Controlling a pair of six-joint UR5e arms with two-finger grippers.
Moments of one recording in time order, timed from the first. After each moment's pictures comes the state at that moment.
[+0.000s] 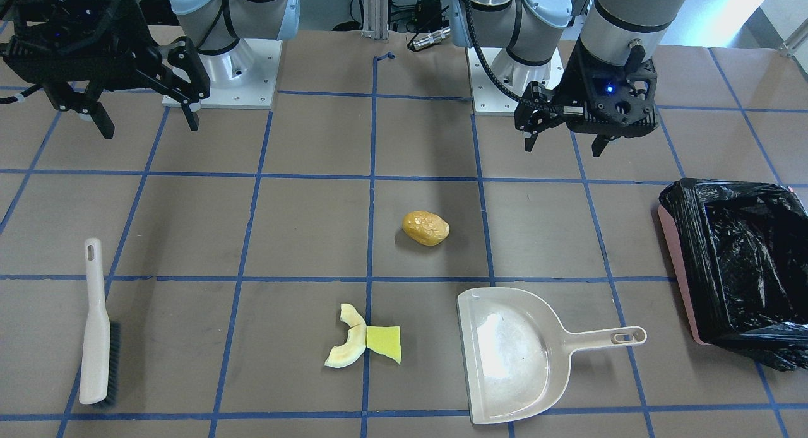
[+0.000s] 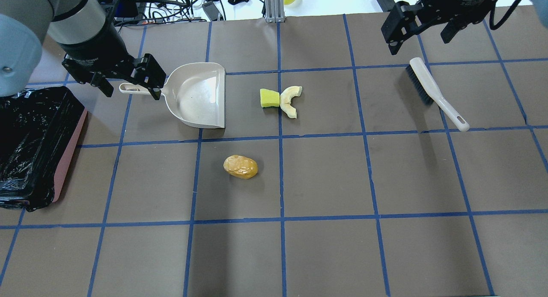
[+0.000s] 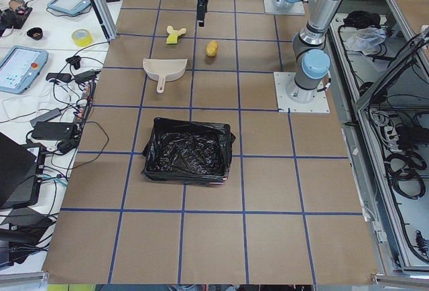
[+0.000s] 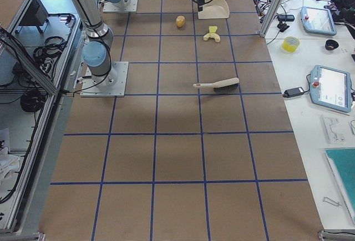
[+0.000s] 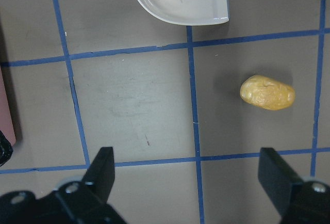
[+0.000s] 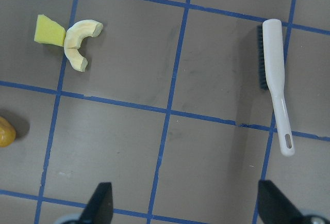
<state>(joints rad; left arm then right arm) -1.55 -1.55 -1.58 -1.56 1.61 0.12 1.56 -1.58 1.45 -1.59 -1.58 -0.19</state>
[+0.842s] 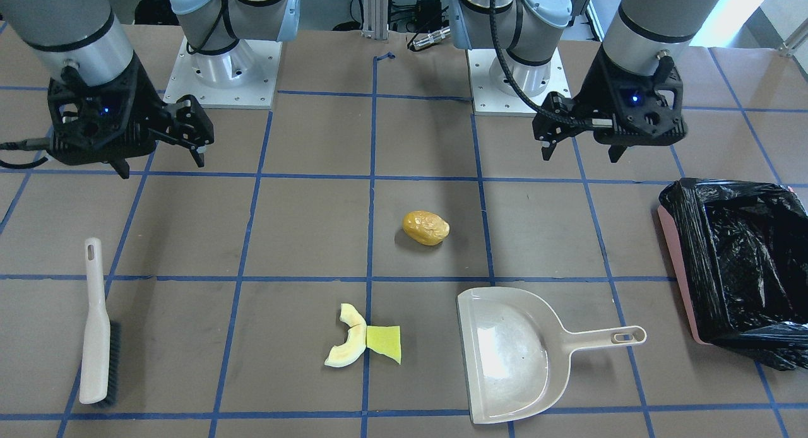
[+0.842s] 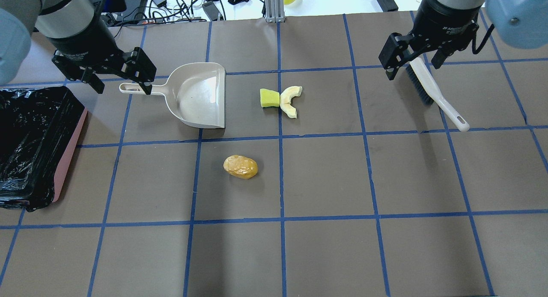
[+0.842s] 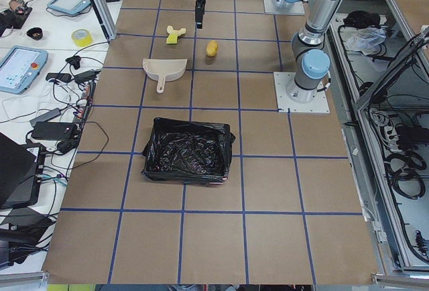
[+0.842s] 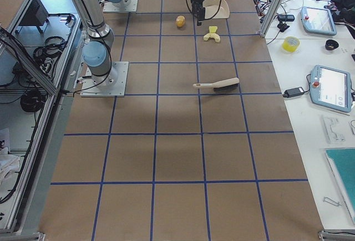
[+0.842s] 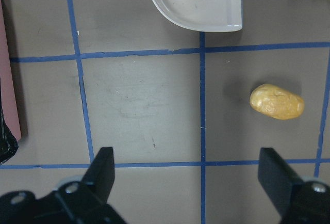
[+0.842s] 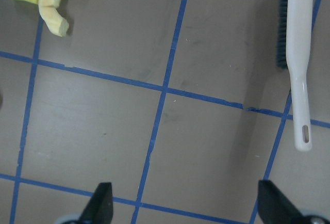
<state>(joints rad) -1.48 -1.58 -1.56 -1.56 1.61 0.07 1.51 -1.49 1.53 -1.60 -1.58 -0.29</state>
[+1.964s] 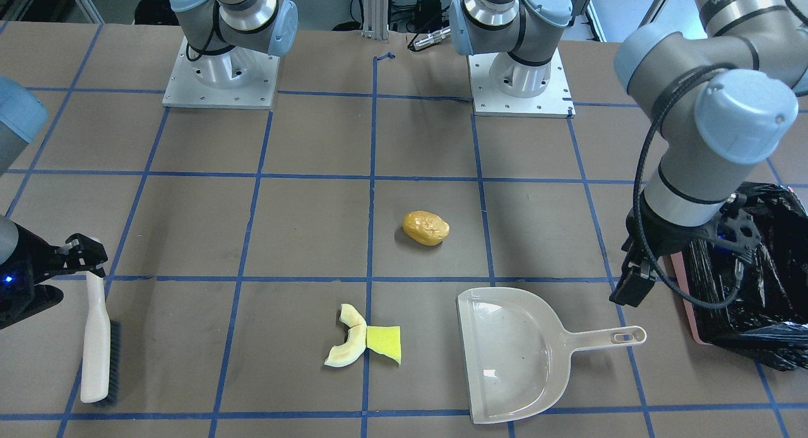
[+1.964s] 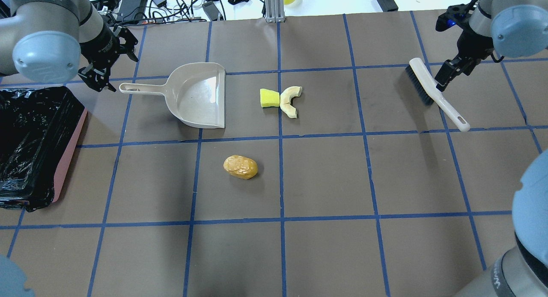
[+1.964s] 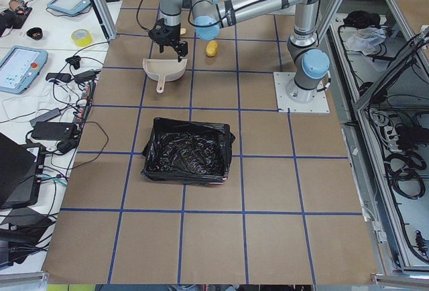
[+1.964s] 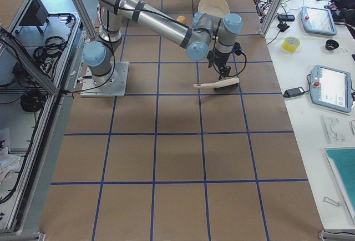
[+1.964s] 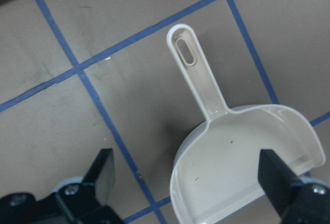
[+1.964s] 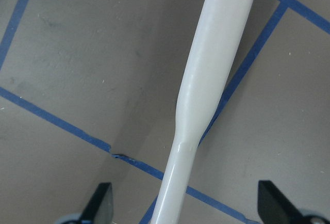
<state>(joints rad) -1.40 -1.87 -1.58 -1.10 1.64 -0.95 1.25 -1.15 1.54 -1.91 -1.63 -0.84</state>
